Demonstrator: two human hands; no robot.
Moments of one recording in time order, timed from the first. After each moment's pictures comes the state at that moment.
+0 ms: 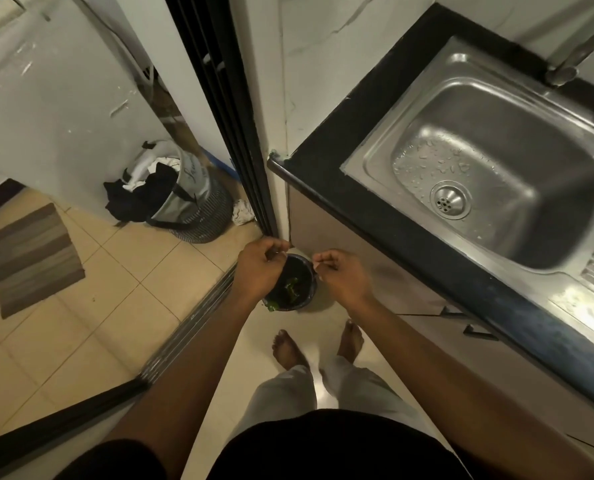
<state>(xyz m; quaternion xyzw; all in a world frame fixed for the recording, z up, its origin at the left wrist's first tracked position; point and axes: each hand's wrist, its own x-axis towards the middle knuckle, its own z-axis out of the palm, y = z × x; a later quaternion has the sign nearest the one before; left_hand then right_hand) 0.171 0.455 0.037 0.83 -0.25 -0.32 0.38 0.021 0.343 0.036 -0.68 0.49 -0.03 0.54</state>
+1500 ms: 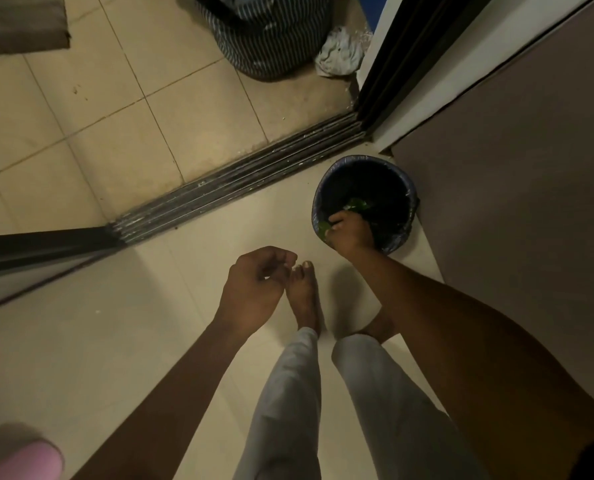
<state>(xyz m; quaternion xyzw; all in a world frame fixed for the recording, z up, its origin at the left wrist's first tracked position) 0.142 0.612 -0.295 0.84 0.08 -0.38 0.39 0.134 0.419 -0.450 -0.74 0.43 0.29 0.43</state>
